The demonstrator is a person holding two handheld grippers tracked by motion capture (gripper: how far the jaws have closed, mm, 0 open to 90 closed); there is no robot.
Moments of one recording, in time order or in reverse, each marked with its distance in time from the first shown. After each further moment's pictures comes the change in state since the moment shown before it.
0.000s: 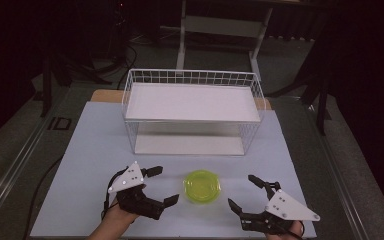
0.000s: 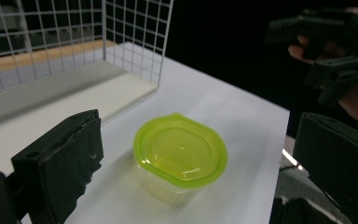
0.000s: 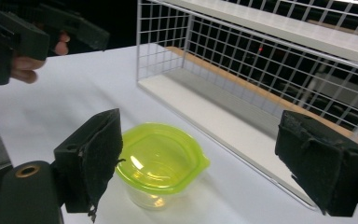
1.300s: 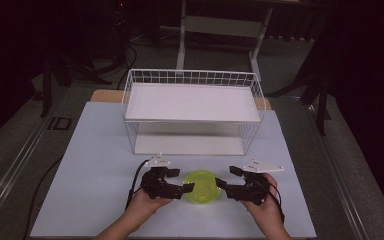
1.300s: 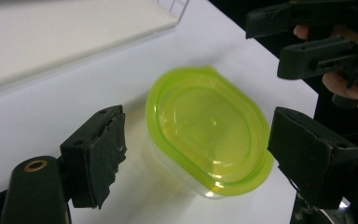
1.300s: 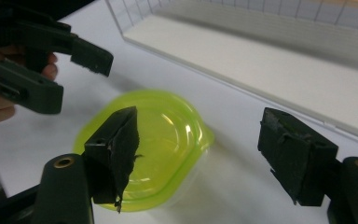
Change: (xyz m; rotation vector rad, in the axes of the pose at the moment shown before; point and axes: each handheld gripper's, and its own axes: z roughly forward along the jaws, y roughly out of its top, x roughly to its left) left arm 0.029 -0.020 0.071 0.249 0.010 -0.276; right arm -0.040 -0.021 0.082 0.286 0.084 0.322
